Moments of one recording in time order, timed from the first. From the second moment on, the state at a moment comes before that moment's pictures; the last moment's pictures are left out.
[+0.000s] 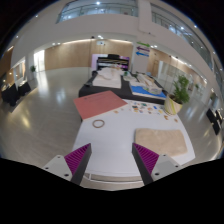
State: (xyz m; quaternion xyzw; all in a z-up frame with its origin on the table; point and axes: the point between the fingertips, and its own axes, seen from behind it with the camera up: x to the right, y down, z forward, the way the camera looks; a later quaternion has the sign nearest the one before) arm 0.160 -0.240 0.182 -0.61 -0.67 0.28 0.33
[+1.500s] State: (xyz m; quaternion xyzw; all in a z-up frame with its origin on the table) arm 0.056 0.244 0.052 -0.70 -0.59 0.17 0.35
